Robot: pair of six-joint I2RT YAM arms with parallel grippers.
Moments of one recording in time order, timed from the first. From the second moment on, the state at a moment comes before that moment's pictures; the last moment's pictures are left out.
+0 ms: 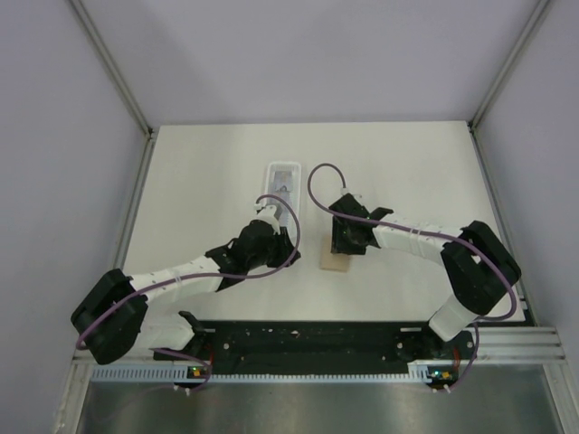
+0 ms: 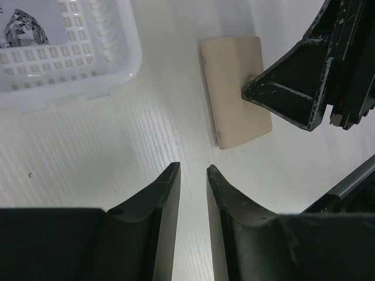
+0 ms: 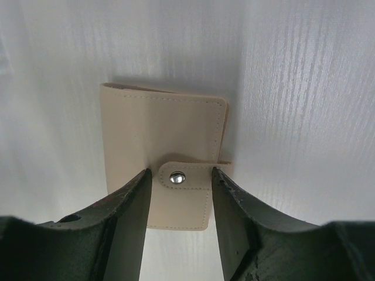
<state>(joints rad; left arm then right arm) -0.80 1.25 0.56 0.09 -0.01 -0.70 0.71 1.61 0.94 -0.46 0.16 0.72</state>
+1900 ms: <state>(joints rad) -0.81 1.33 0.63 0.07 0.06 -0.65 0.70 1.14 0.68 -0.31 0.04 0.62</state>
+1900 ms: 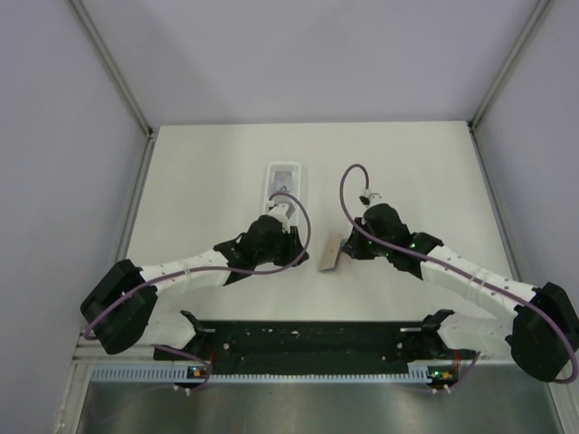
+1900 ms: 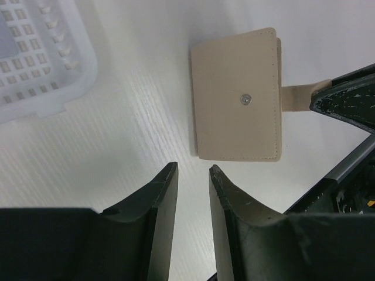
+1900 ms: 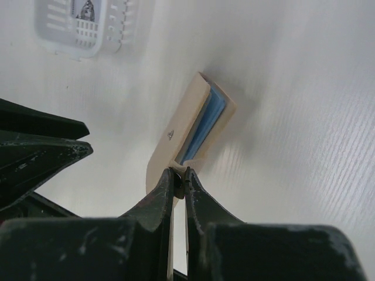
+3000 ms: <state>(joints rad) -0.85 1.22 0.66 0.00 0.00 -0.61 0.63 1.12 0.61 -0.15 -0.19 0.64</state>
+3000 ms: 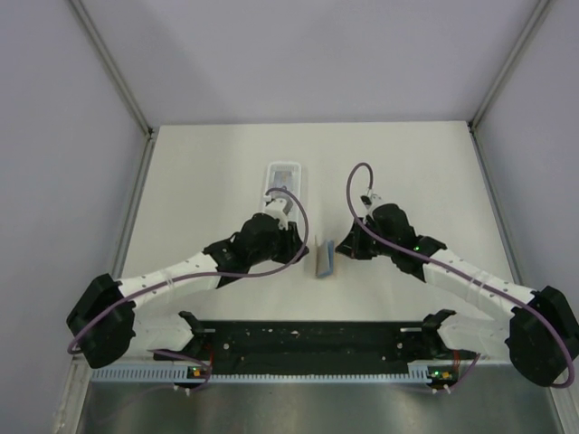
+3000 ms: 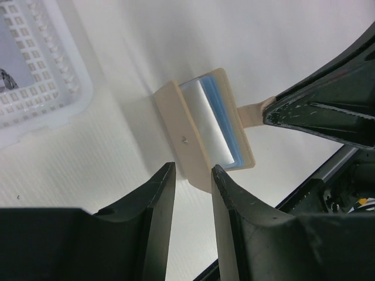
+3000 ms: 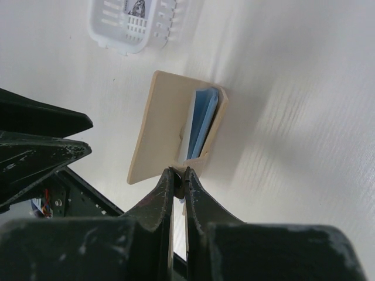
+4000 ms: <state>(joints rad) -0.89 1.45 0.79 0.14 0.13 -0.61 0.62 1.11 0.60 -0.14 -0.20 0.65</state>
